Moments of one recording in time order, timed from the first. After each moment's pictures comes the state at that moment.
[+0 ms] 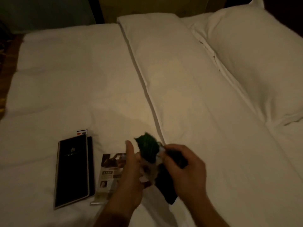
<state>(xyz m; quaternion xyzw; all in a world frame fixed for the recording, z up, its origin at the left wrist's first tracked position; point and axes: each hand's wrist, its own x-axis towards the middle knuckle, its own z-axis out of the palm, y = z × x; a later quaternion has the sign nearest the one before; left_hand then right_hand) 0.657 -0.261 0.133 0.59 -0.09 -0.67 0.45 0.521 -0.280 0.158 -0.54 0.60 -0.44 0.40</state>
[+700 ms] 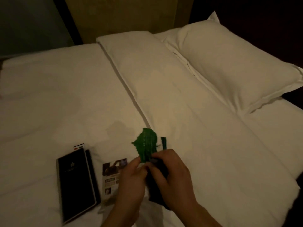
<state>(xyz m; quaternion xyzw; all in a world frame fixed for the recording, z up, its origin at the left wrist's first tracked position) 0.665 -0.237 0.175 0.64 -0.30 -0.58 0.41 0.551 -0.230 0.178 -0.66 0.60 -0.37 0.25</state>
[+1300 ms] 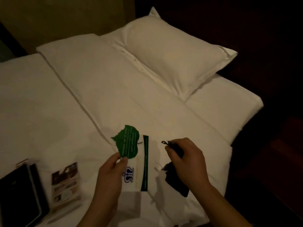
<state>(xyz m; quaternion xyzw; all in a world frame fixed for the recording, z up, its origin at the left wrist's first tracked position) 0.544 -0.195 0.178 0.65 -0.34 -0.57 0.38 0.342 -0.164 0.172 -0.52 0.73 -0.38 0.22</state>
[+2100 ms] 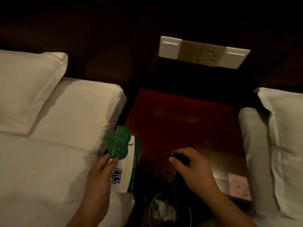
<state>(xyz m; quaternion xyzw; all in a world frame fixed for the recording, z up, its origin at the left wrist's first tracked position) 0.123 -0.031 0.185 0.48 -0.52 -0.69 0.16 -0.031 0.158 0.179 -0.26 0.86 -0.40 0.17</state>
